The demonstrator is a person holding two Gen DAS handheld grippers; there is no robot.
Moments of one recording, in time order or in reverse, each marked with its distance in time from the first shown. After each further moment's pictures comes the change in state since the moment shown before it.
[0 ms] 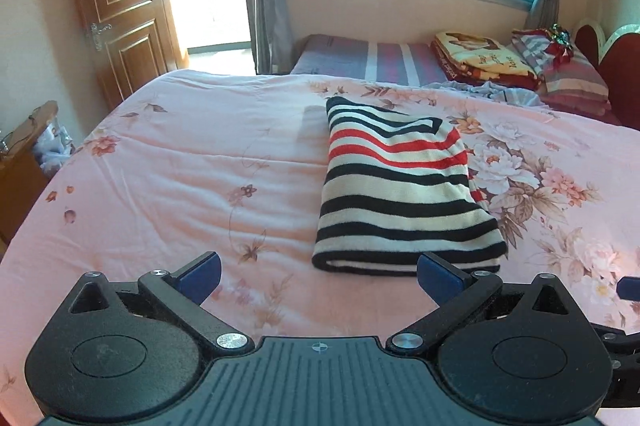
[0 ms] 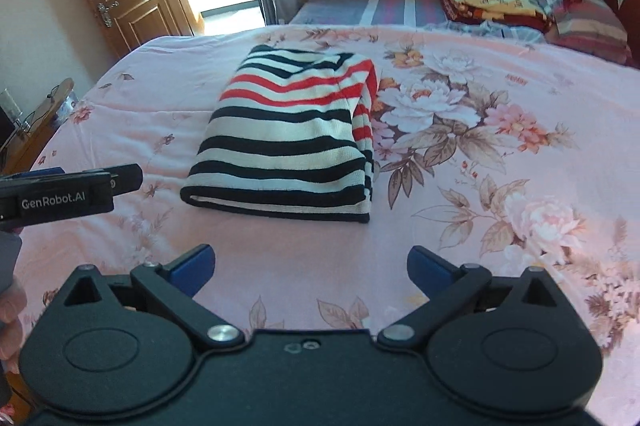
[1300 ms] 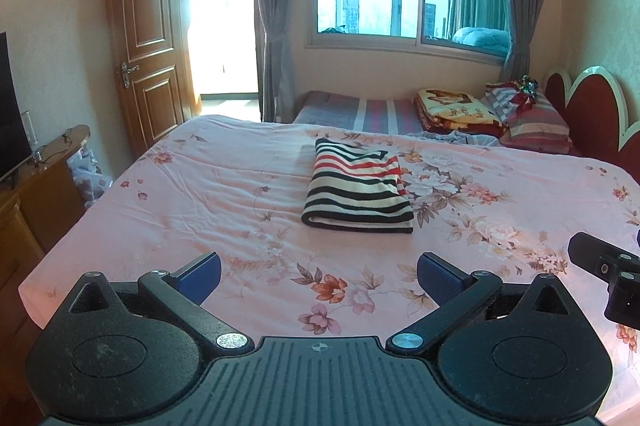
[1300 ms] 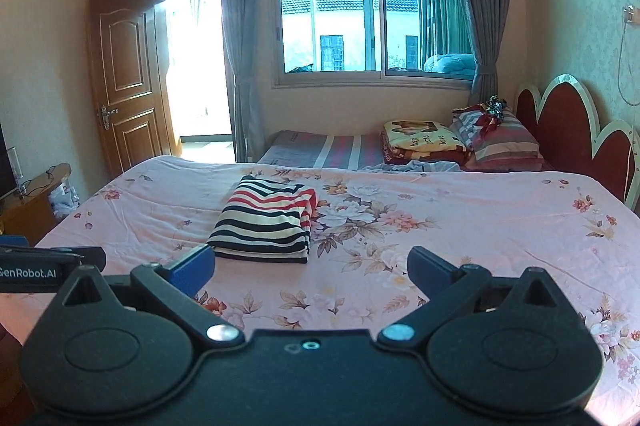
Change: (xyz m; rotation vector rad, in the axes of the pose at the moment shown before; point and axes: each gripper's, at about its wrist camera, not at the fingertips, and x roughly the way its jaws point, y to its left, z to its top) left arm -0.265 -0.008 -0.115 -0.032 -0.177 -0.007; right arm -0.255 0.021 -0.137 -0.030 -0.454 -0.144
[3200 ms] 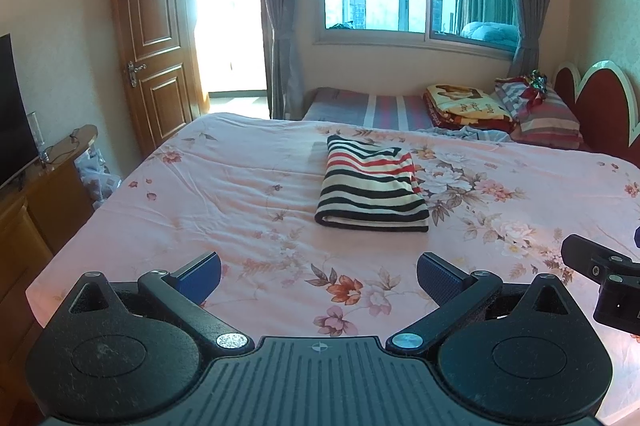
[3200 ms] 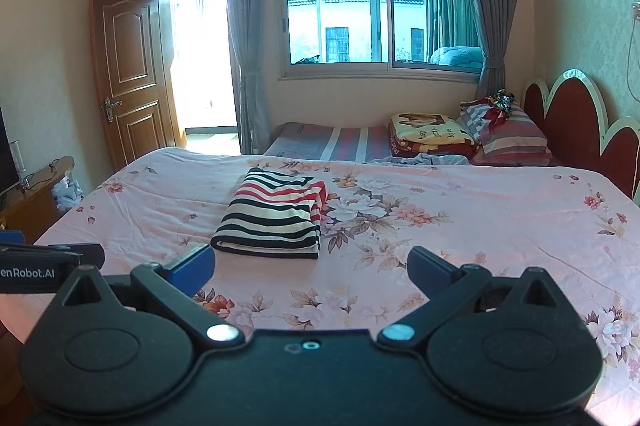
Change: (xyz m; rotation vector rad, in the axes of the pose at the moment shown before) left arm 0.011 0.004 0.001 0.010 0.012 0.032; right arm 0.014 0.011 -0.002 -0.003 0.024 0.019
